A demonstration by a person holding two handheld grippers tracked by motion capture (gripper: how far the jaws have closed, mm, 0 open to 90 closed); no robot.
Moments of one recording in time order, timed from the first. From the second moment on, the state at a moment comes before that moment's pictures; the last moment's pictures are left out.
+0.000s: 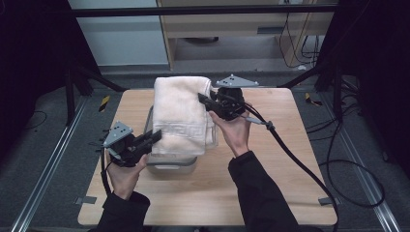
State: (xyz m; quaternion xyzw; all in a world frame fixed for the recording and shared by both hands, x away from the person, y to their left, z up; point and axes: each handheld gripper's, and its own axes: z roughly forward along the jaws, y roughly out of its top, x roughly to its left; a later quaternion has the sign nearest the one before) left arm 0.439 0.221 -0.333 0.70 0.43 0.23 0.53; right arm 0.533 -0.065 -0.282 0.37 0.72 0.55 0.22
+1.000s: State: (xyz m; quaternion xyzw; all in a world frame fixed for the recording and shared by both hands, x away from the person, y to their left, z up) left arm 0.468 0.258 -0.362 0.69 0.48 0.24 0.48; right arm 0.568 -0.009 -0.317 0.38 0.73 0.52 0.21
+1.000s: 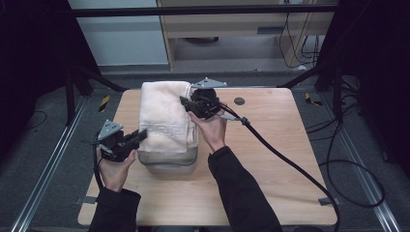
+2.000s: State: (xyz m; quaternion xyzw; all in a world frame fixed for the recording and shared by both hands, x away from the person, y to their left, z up) left arm 0.483 0.258 -0.400 0.73 0.50 0.22 0.42; right arm 0.583 0.000 -0.374 0.41 0.76 0.48 0.18
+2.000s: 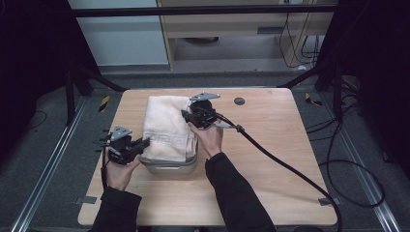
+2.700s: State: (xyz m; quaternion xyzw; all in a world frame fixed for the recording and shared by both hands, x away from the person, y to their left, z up) left arm 0.496 0.253 -0.427 0.75 0.51 0.21 0.36; right arm 0.594 0.007 -0.418 0.43 0.77 0.45 0.16
